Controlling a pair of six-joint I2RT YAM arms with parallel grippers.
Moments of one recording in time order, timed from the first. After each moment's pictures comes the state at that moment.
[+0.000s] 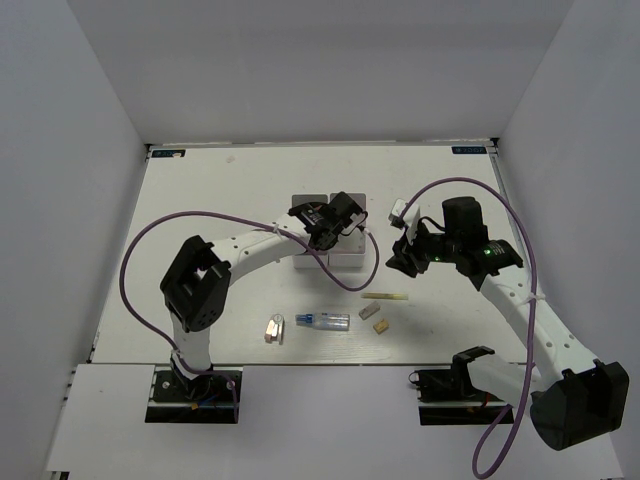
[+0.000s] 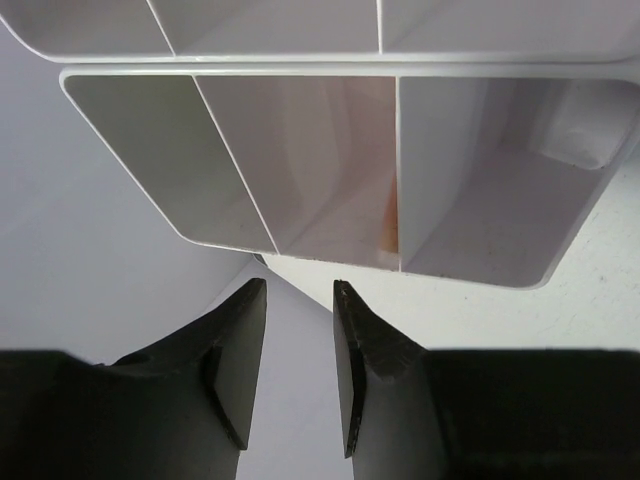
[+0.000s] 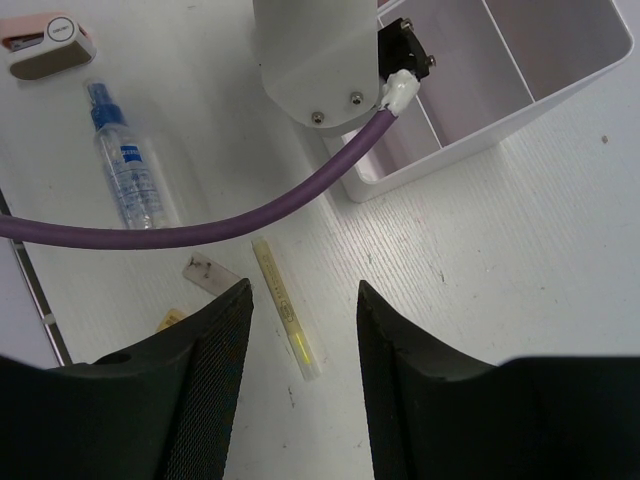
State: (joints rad) left arm -0.87 1.88 1.49 -0.71 -0.60 1.02; right arm 0.35 1.03 0.88 -0.58 -0.64 -0.56
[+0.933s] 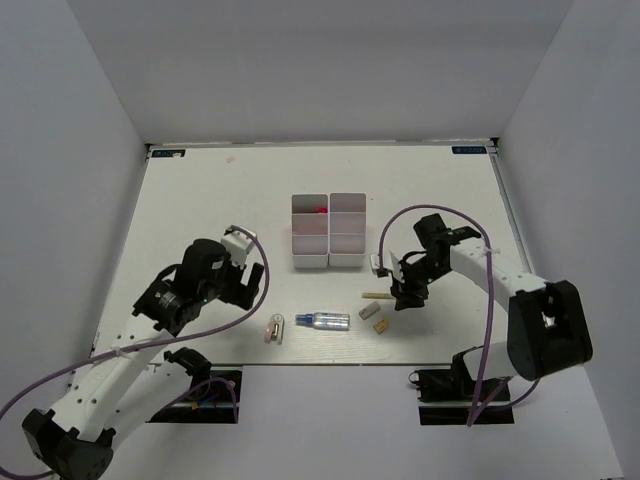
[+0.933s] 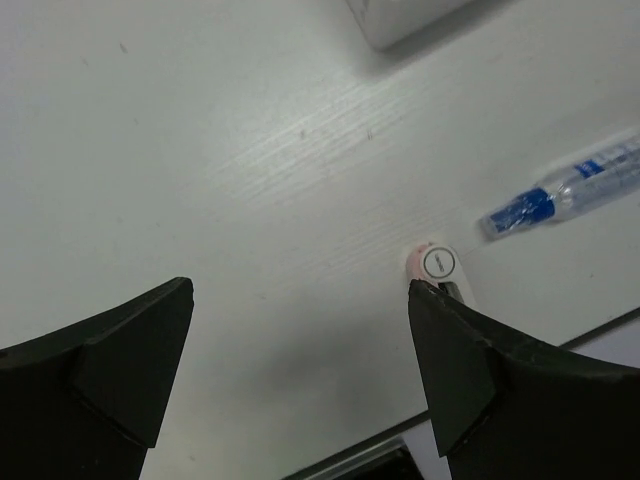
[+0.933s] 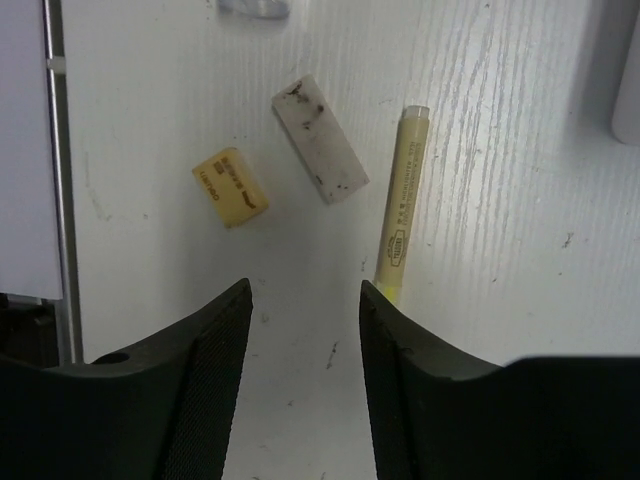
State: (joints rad) left arm -0.54 0.76 0.79 -0.74 -0.07 0.02; right arm 0.35 1.37 0.83 -0.92 -0.70 -1.25
